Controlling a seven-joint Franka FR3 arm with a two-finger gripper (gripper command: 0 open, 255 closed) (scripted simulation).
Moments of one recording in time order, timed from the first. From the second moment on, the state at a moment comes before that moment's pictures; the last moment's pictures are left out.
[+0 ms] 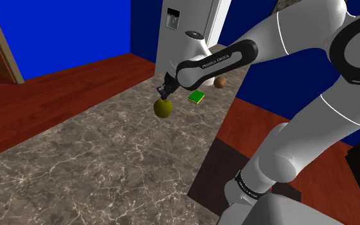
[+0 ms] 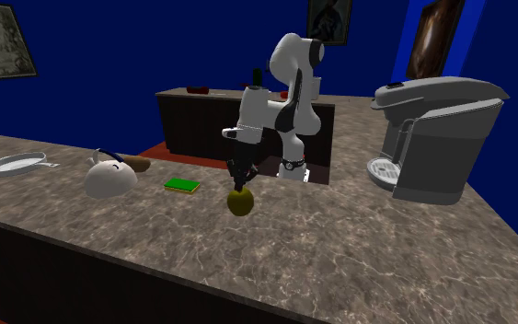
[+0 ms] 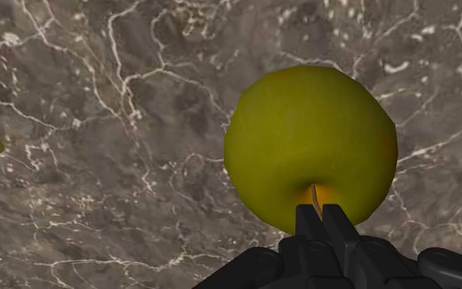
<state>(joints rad) -0.03 -0.18 0.02 -2.48 -0.11 2.61 0.19</state>
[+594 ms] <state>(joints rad) -0.03 -0.21 0.02 -2.46 -0.10 2.55 0.18</state>
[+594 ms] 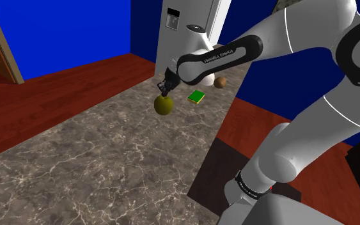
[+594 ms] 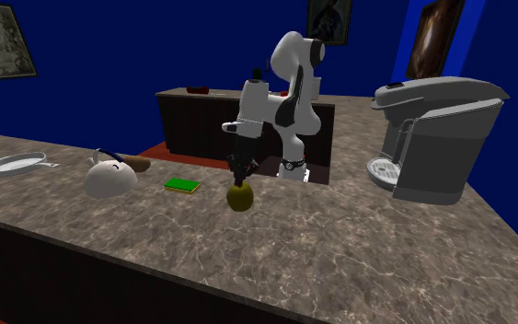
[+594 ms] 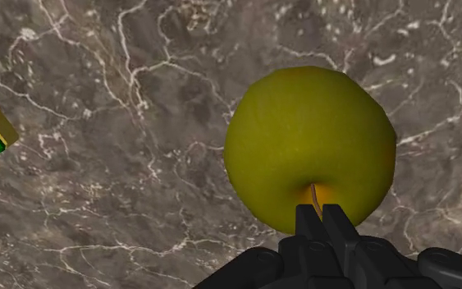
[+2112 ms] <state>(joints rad) -0.02 -0.33 0.01 -2.25 -0.07 2.23 0.15</state>
